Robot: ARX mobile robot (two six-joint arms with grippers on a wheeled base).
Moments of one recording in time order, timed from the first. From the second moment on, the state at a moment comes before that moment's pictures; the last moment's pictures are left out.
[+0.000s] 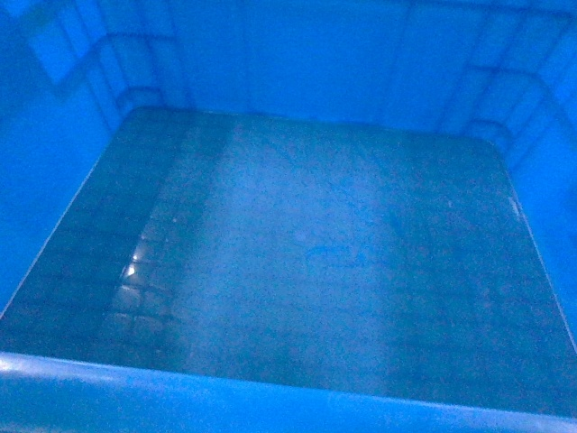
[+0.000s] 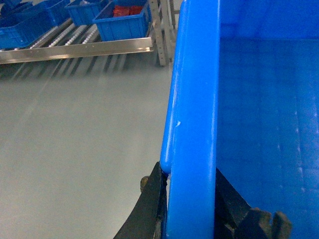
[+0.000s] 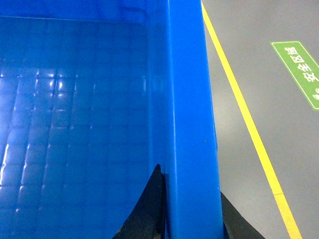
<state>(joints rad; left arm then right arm) -0.41 0.94 0.58 -0.04 -0.50 -0.07 0.48 0.93 0.46 -0.03 0.56 0.29</state>
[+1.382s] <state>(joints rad) -0.41 0.94 0.58 -0.04 -0.50 -0.07 0.48 0.93 0.45 -0.02 0.56 0.29</state>
